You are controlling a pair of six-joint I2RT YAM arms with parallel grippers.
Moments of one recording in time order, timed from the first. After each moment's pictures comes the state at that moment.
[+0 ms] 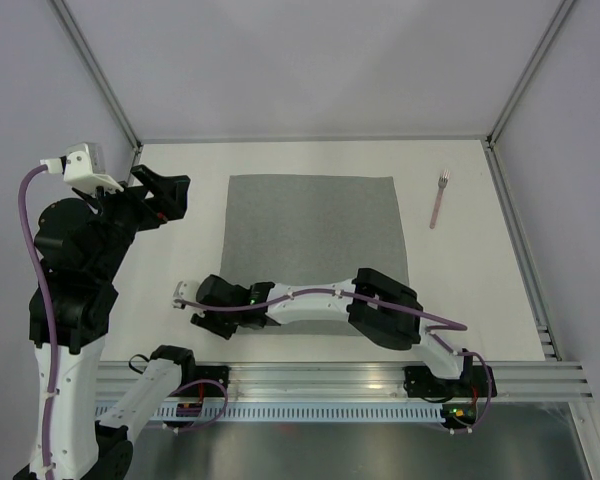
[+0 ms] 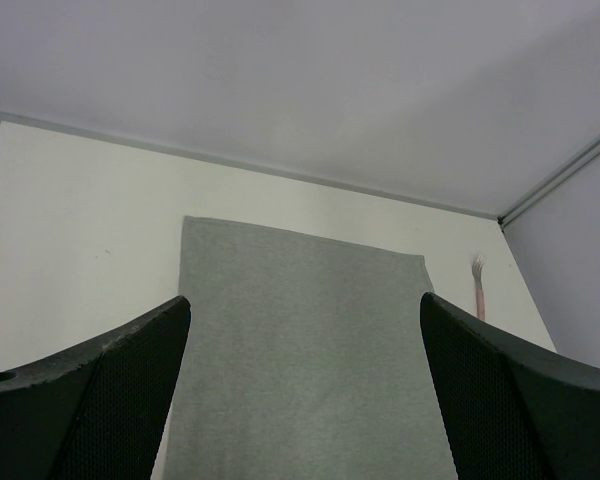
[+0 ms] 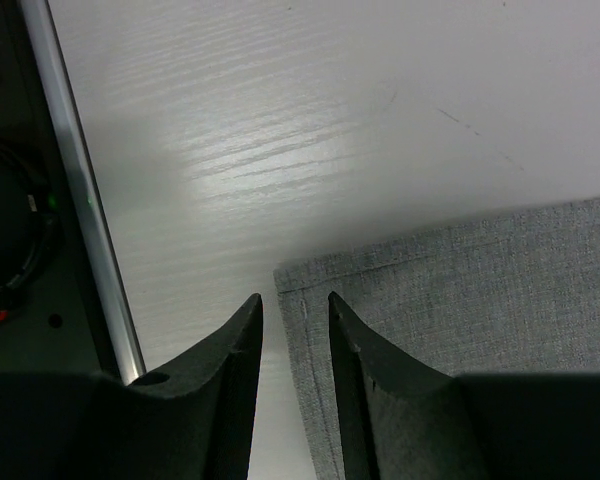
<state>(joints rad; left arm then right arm) -0.17 0.80 1.44 -0.71 -0.02 -0.39 1.31 2.23 1.67 -0.23 -0.04 0.01</state>
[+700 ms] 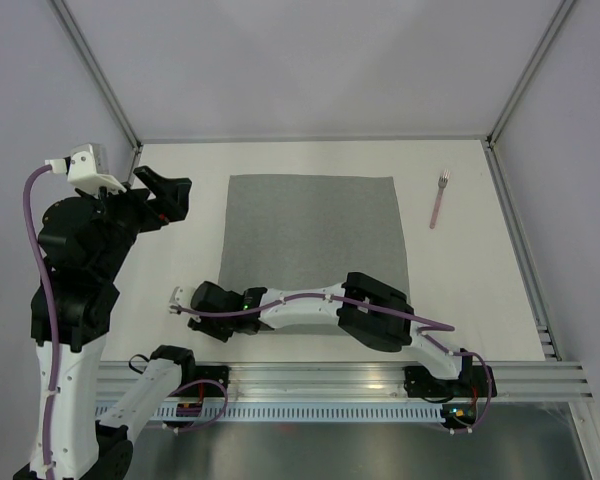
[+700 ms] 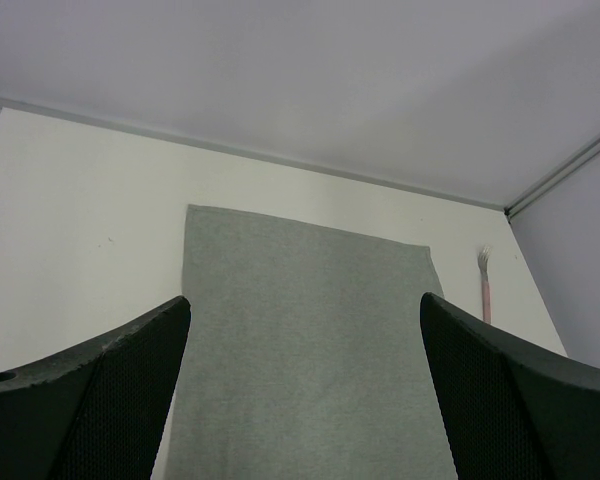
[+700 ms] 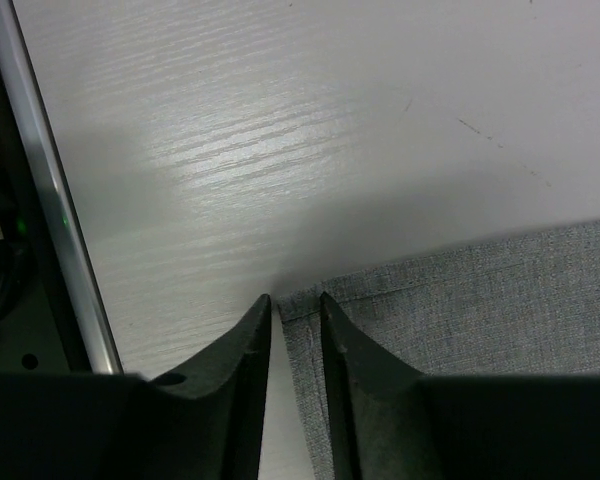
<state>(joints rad) -0.17 0.81 1.43 -0.73 -0.02 -0.38 1.34 2.30 1.72 -0.25 0.00 0.02</state>
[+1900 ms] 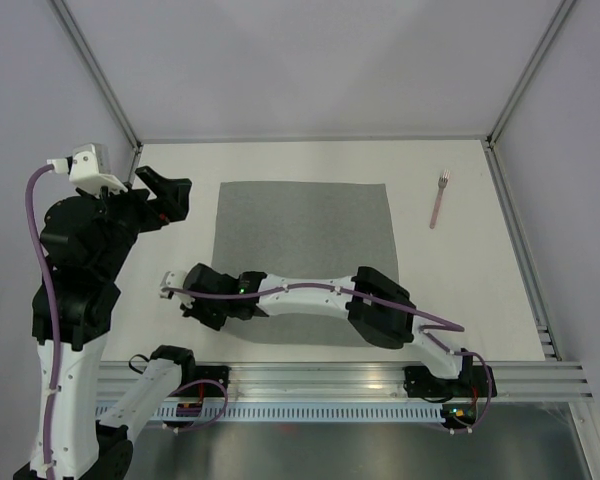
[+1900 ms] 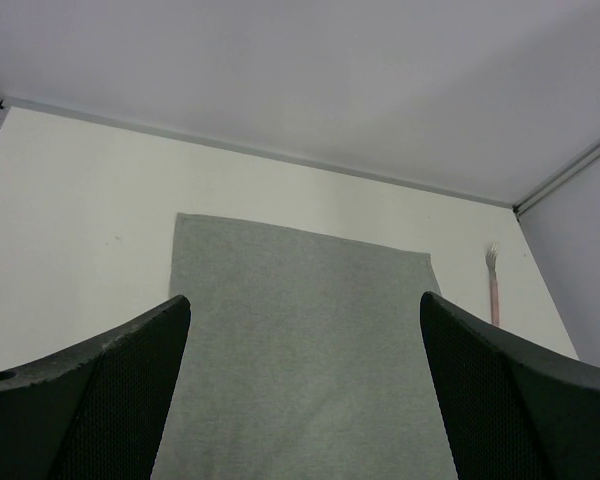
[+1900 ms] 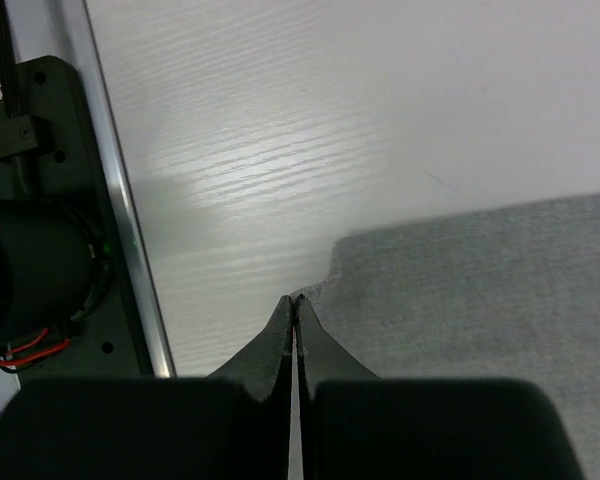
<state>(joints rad) -0.17 0.81 1.43 -0.73 -0.03 -0.37 1.32 2.30 1.89 -0.38 -0.07 0.03</state>
